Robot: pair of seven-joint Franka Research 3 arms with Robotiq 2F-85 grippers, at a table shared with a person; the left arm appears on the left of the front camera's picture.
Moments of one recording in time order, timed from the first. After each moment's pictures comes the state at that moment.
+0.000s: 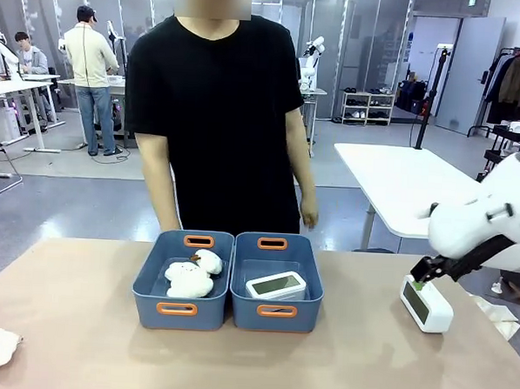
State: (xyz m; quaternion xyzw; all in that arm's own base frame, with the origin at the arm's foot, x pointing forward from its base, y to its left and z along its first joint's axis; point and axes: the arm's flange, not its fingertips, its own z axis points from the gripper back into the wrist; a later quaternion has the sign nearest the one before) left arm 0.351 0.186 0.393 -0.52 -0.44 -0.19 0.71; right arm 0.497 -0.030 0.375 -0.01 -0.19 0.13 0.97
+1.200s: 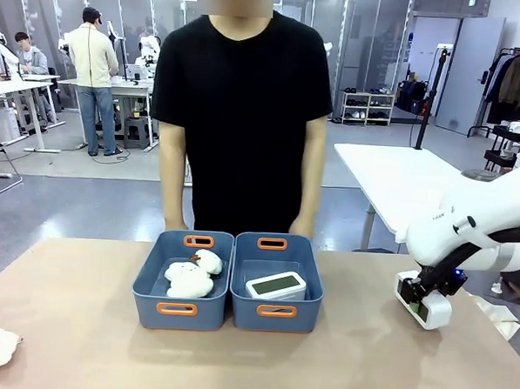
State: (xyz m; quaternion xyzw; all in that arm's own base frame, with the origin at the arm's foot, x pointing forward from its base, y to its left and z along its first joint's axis) left arm 0.351 0.186 0.393 -0.52 -0.44 -0.19 0.71; right arm 0.531 -0.018 0.324 -0.01 -0.09 0.12 0.99
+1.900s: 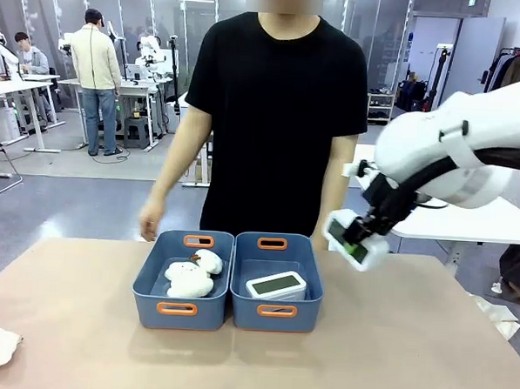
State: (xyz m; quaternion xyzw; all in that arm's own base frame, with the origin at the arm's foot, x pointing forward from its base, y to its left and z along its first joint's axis) left arm 0.350 0.186 0.393 -0.51 -0.44 -0.19 0.71; right arm 0.514 0.120 0.461 0.12 -0.18 0.30 0.93
